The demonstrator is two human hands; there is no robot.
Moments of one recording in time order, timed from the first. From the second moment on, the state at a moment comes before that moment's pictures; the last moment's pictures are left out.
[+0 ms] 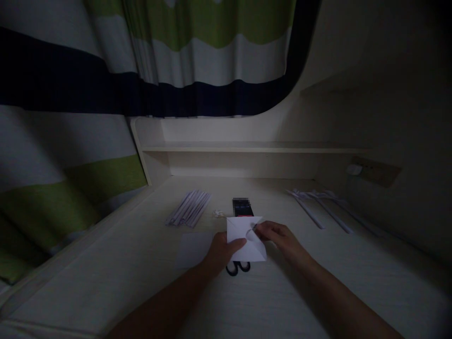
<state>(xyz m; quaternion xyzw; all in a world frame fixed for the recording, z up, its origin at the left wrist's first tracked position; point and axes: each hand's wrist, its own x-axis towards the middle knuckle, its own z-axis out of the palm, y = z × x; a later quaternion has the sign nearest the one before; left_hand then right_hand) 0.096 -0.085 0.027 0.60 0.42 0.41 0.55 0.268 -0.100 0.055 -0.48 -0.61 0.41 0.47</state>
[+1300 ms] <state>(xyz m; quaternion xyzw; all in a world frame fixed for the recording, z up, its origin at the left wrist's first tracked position) 0.098 -0.087 0.033 0.52 0.37 0.41 0.65 0.245 -0.101 0.022 -0.45 -0.47 0.52 0.55</state>
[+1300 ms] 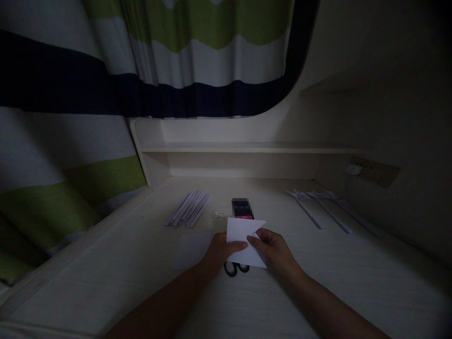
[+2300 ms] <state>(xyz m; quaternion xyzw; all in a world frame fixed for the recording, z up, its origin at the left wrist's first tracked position) 0.091 -0.089 0.039 0.59 0.38 0.25 0.67 0.271 -0.099 0.048 -0.42 -0.61 0.48 0.47</state>
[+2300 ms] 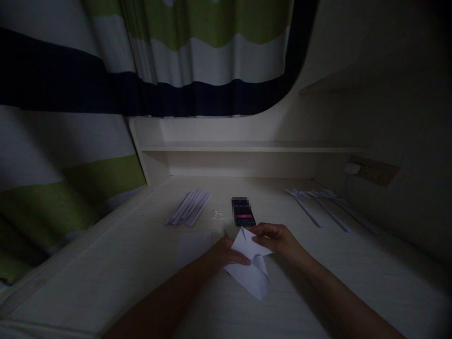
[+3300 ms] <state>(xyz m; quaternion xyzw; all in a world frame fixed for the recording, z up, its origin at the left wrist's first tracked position) 0.087 -0.084 0.037 0.54 0.36 0.23 0.73 0.281 -0.111 0.064 -0.27 -0.89 0.21 0.30</state>
